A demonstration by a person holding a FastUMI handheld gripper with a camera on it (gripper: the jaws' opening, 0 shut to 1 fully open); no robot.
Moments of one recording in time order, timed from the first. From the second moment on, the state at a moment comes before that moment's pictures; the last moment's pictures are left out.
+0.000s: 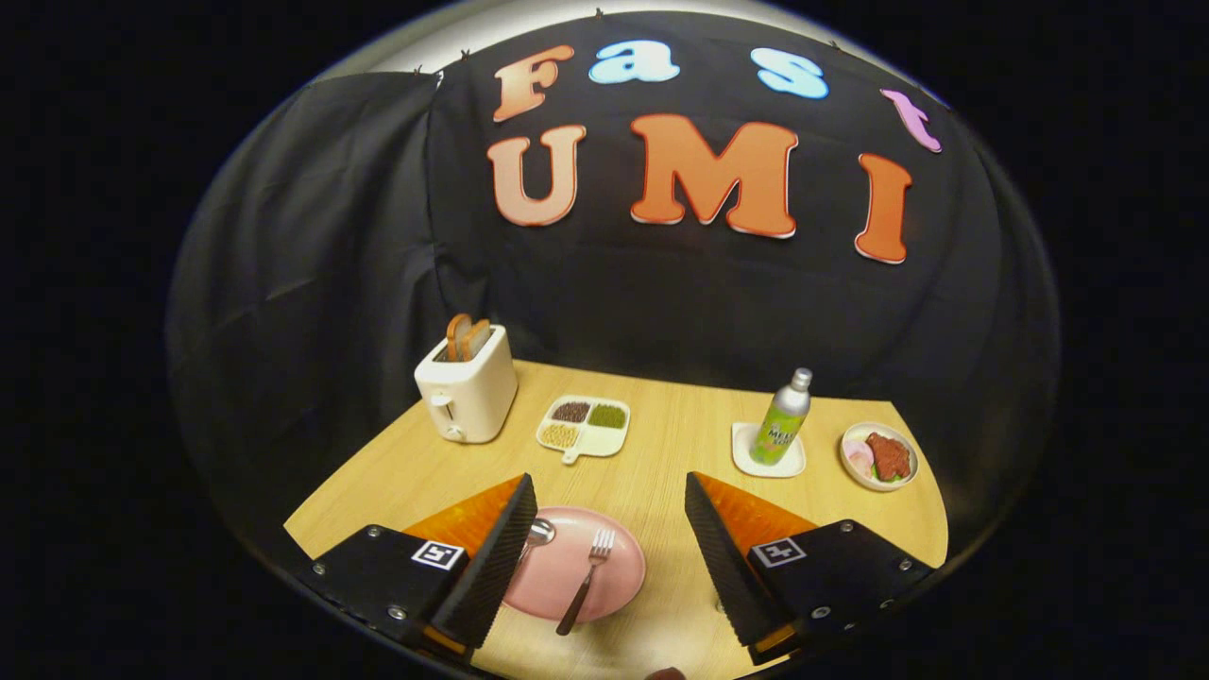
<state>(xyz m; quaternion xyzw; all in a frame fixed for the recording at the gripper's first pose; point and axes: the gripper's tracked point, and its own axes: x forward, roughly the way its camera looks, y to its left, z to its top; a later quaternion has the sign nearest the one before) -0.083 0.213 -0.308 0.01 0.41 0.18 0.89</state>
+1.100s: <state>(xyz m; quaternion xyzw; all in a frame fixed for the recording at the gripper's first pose) -0.201 0.240 -0.489 -0.05 0.72 0.14 0.68</state>
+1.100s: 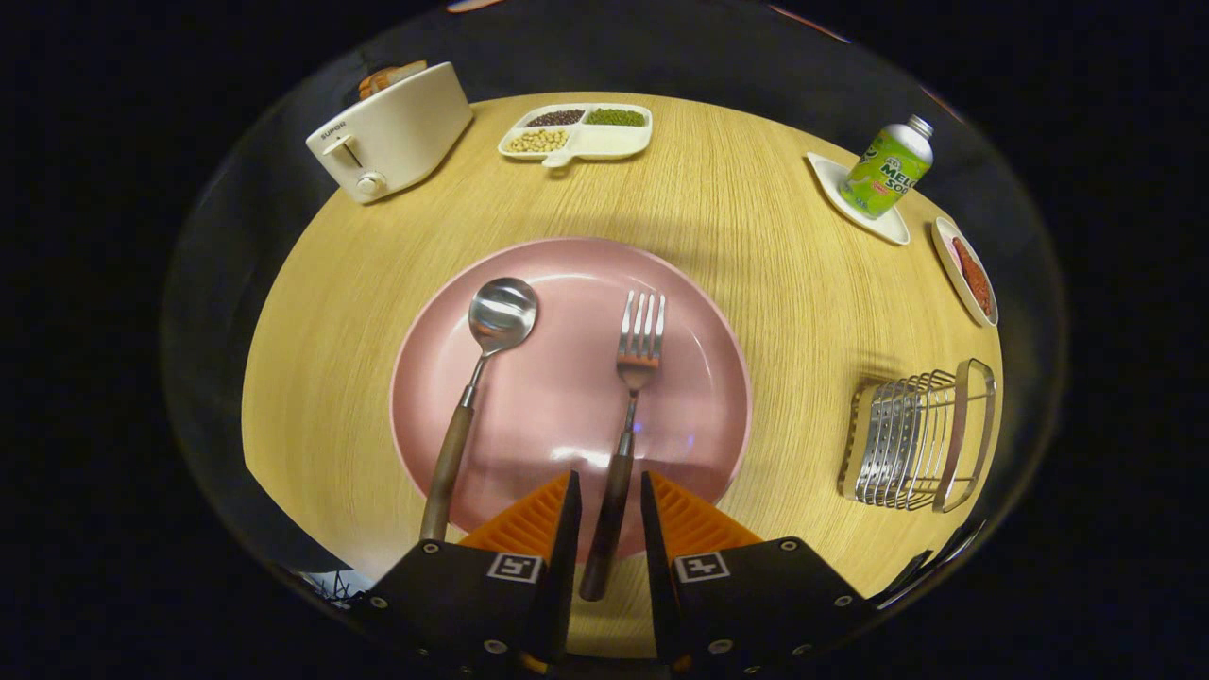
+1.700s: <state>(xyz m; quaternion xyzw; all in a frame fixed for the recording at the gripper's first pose) -0.184 0.235 -0.461 0.00 0.69 0.12 0.71</state>
